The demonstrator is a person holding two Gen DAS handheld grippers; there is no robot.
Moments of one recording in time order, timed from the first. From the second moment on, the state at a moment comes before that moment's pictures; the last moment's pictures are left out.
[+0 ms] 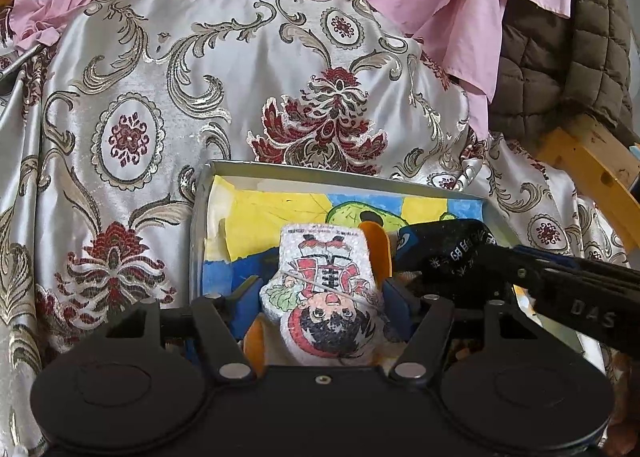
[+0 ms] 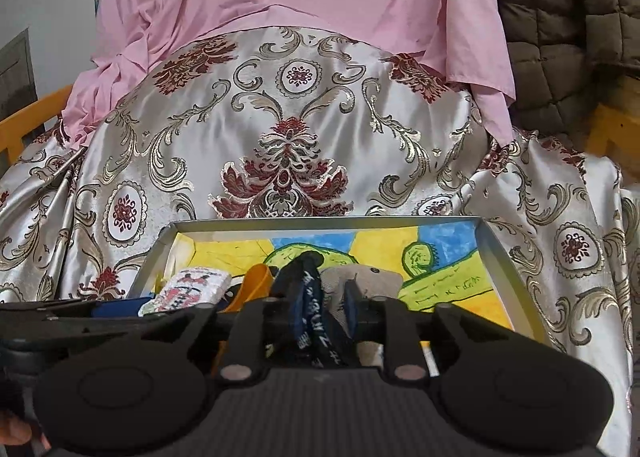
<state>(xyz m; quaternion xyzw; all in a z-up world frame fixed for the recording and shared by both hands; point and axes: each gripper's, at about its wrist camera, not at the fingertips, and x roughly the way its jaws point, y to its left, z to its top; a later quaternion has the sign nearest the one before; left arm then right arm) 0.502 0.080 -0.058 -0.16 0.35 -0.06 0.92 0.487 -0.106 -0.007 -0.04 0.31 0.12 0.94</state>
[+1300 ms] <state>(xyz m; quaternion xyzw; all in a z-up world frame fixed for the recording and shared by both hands) 0.279 0.030 0.100 -0.09 0.22 -0.03 0.97 0.289 -0.211 0.110 0.03 0.22 0.11 0.97</state>
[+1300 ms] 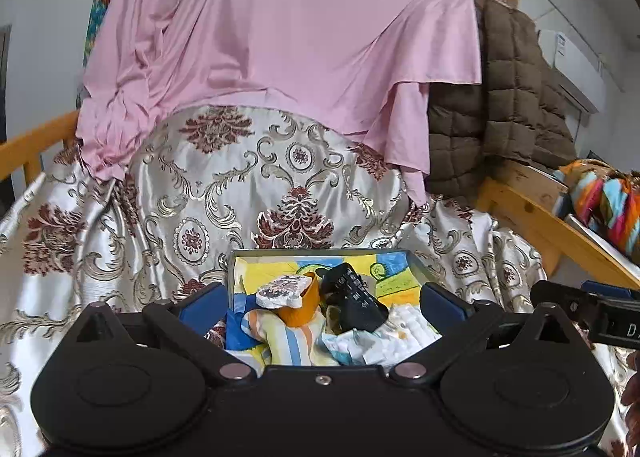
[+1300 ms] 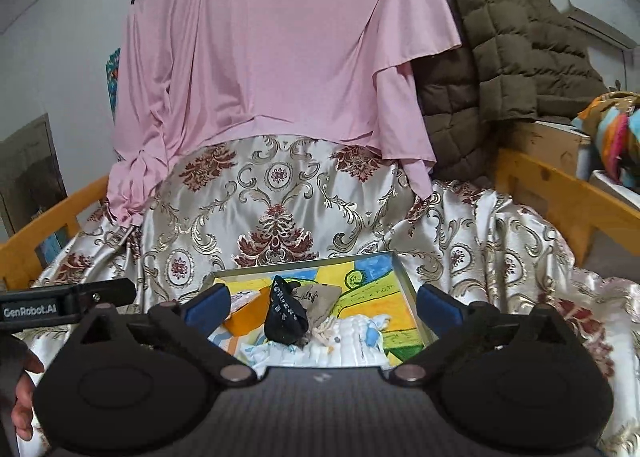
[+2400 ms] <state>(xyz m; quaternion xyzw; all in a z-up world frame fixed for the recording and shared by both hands) 0.117 0.020 0.055 -0.04 0.27 -0.01 0.96 0.111 -0.212 0.084 0.01 0.18 0.09 0.98</state>
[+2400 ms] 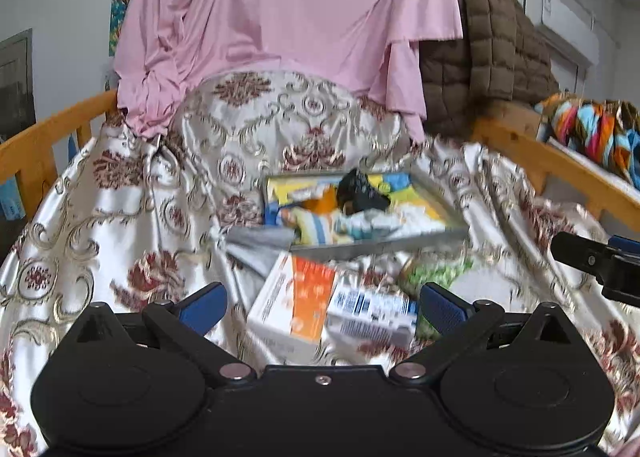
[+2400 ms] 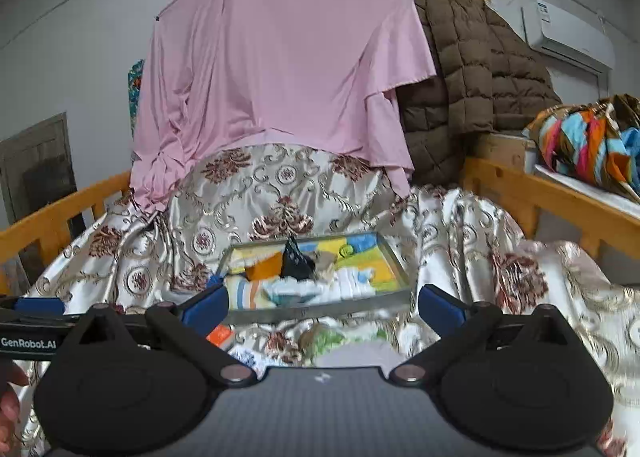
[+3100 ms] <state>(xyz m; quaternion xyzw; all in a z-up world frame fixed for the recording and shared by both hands) 0.121 0.008 0.030 0.03 0.34 0.00 0.94 0.087 -0.207 0.010 0.02 0.27 0.07 0.96</state>
